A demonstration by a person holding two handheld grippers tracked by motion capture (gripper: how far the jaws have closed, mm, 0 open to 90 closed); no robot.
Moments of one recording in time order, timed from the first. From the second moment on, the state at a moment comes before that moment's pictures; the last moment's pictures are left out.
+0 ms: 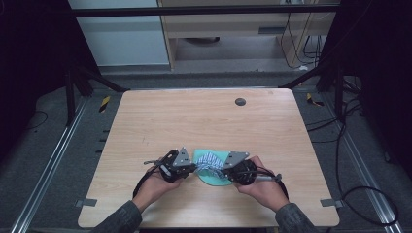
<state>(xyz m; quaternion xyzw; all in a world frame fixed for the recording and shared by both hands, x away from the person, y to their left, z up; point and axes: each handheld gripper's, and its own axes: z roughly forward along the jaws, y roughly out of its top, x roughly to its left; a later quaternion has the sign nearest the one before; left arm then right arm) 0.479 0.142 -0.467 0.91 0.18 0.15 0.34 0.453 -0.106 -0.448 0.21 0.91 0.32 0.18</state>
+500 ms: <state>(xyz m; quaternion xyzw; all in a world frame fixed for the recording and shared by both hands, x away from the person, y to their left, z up) 0.467 0.144 -0.475 0.91 0.17 0.15 0.34 0.440 -0.109 -0.459 0.20 0.91 0.32 0.17</state>
